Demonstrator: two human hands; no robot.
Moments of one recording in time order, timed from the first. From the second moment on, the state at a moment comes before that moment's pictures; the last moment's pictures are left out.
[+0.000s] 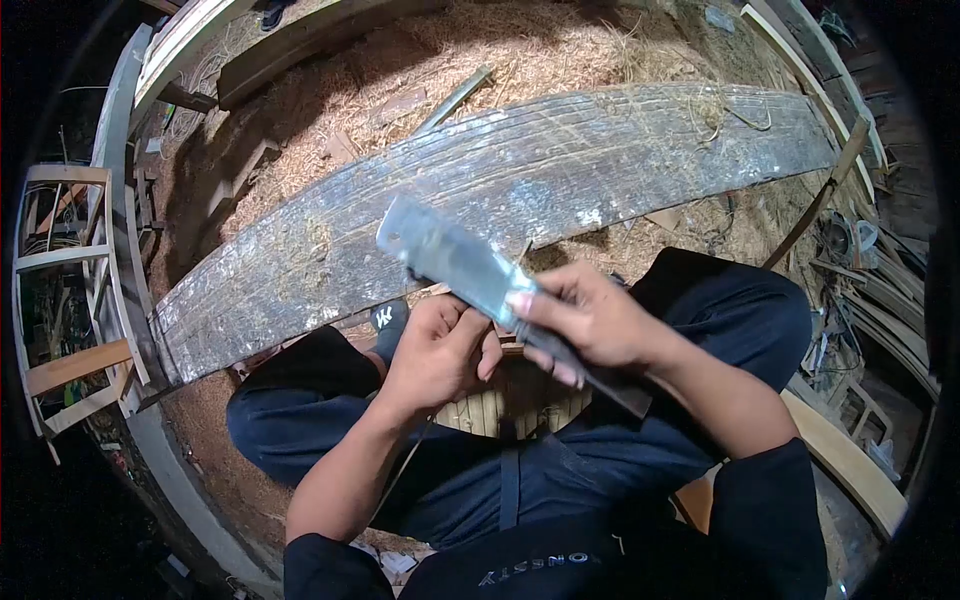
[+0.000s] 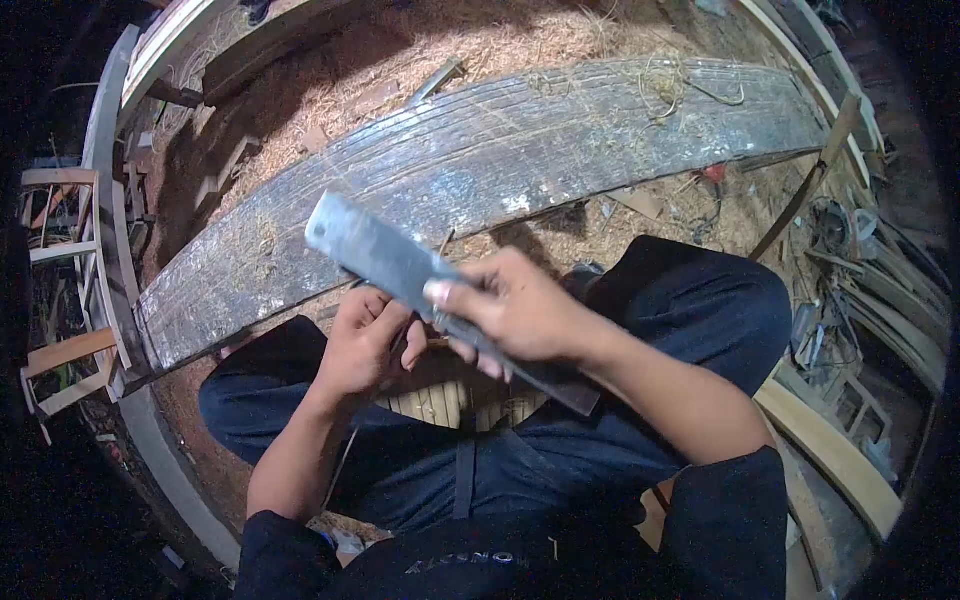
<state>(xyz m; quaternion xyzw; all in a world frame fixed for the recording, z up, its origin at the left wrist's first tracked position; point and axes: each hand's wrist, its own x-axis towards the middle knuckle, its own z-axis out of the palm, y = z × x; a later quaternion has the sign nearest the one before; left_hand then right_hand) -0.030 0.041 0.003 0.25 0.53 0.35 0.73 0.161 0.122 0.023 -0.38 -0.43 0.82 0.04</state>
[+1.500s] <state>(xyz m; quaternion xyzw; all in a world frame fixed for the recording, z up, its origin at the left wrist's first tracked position) -0.031 0.039 0.005 0.27 0.52 0.36 0.73 0.187 0.134 0.038 -0.42 -0.35 0.80 0.22</state>
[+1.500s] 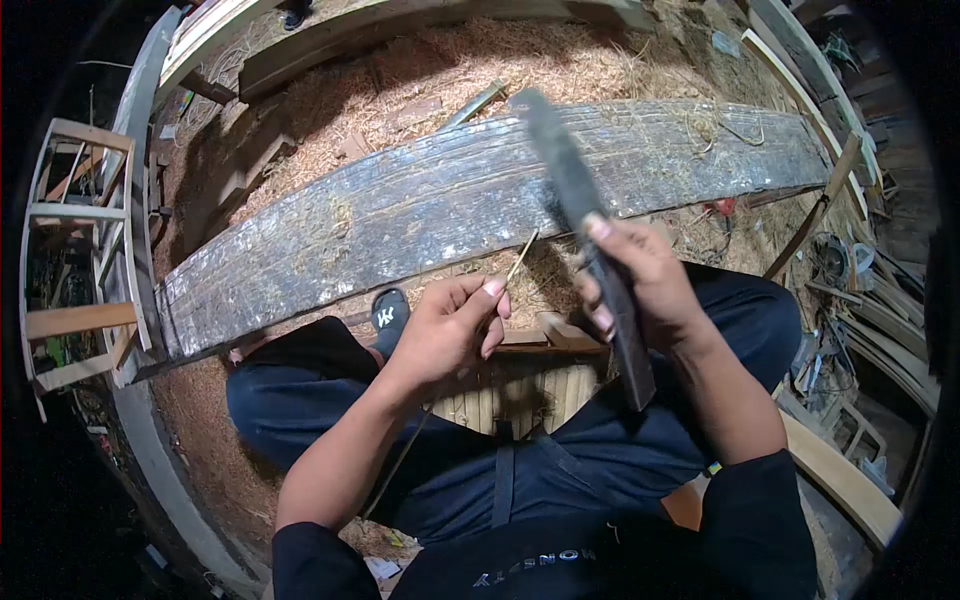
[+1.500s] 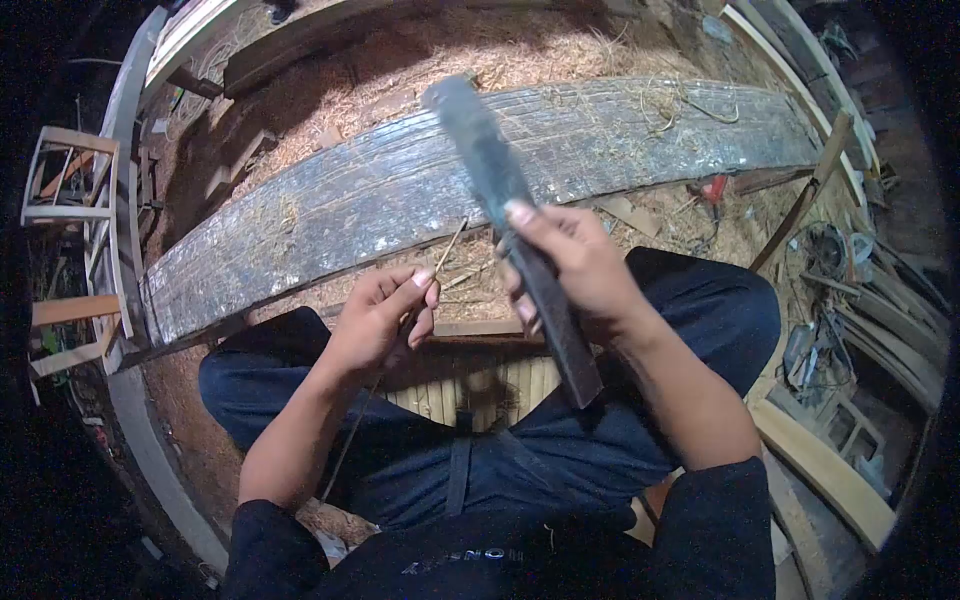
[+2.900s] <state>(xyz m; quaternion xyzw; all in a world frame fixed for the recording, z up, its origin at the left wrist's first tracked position) -0.007 0.028 0.021 0.02 0.42 0.46 0.78 0.186 0.092 0.028 -0.36 -0.85 0.30 0.26</state>
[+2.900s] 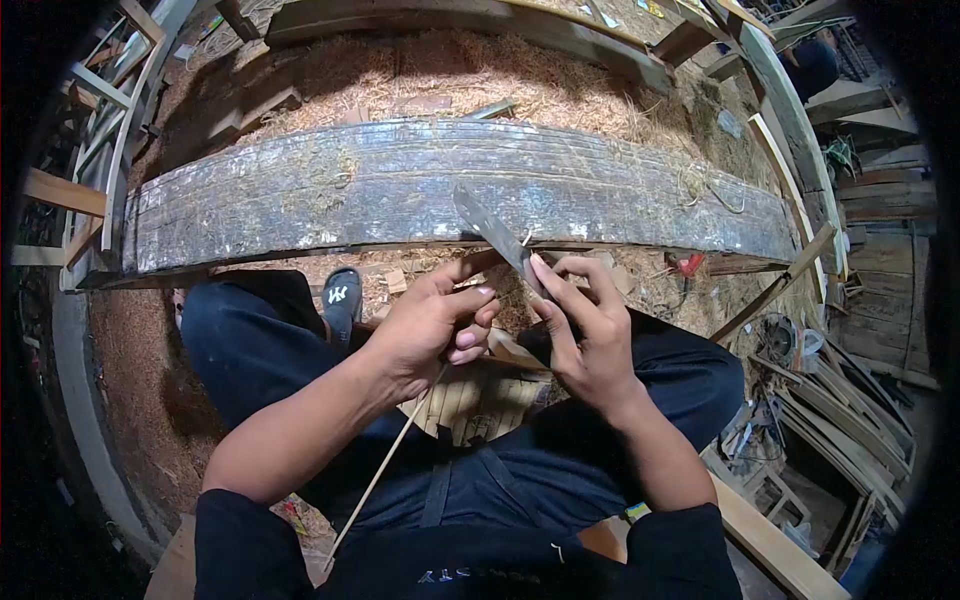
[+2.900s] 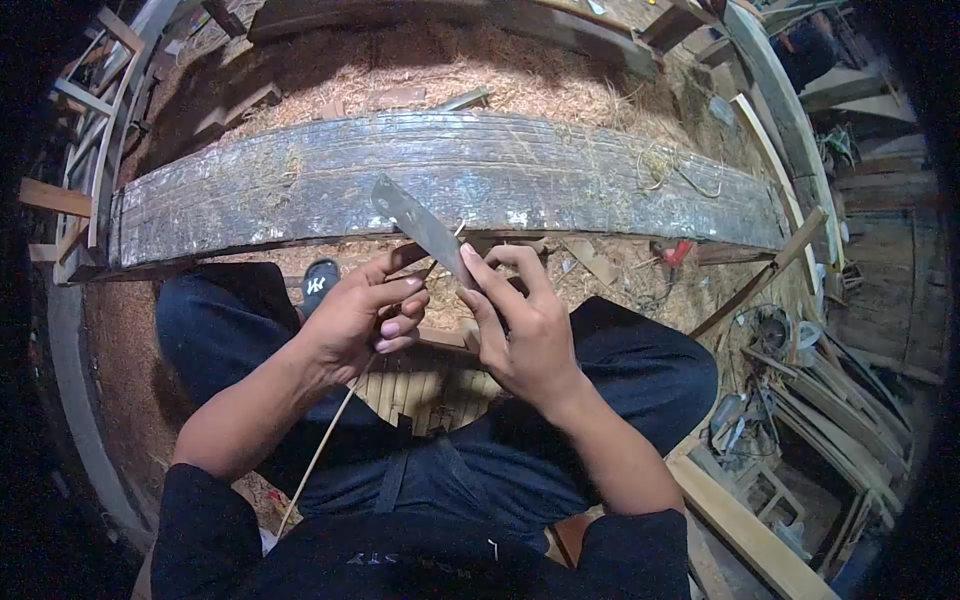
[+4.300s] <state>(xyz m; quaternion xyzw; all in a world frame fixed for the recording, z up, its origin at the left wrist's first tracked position) 0.003 0.030 0.018 0.01 0.43 0.50 0.75 0.167 0.099 0.031 -0.34 -0.83 0.31 0.32</state>
